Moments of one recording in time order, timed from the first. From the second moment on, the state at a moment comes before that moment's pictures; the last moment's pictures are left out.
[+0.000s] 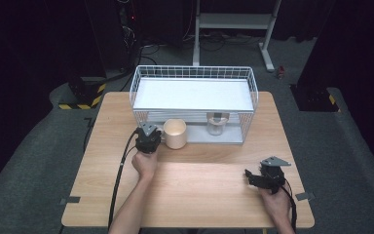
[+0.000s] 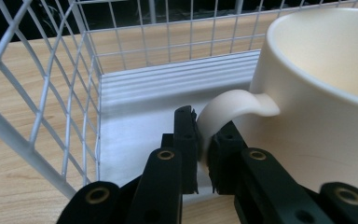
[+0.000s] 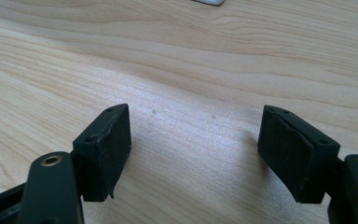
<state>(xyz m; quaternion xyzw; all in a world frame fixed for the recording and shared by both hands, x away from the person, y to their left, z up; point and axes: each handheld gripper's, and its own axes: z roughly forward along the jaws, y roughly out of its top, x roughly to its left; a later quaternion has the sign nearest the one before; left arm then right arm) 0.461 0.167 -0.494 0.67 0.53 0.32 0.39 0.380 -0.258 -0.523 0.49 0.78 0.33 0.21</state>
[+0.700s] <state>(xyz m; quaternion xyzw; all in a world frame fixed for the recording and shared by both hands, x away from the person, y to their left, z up) 0.473 0.158 -0.495 0.64 0.56 0.35 0.39 0.380 -0.258 -0.523 0.49 0.78 0.33 0.21</state>
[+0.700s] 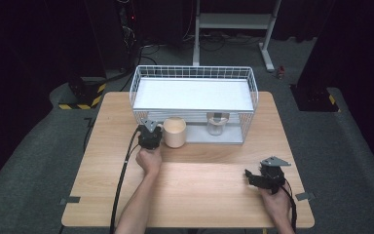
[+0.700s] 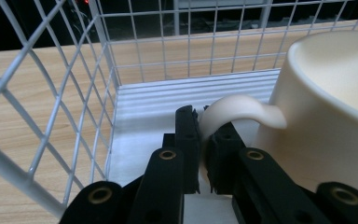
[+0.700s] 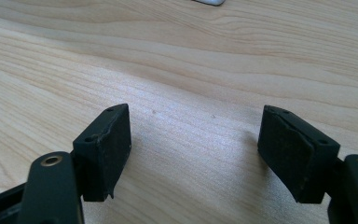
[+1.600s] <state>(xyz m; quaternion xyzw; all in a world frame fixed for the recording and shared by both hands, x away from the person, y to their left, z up) 0.469 0.169 -0.496 0.67 0.56 0.31 0.38 0.380 -0.258 -0.523 0.49 0.78 0.33 0.21</state>
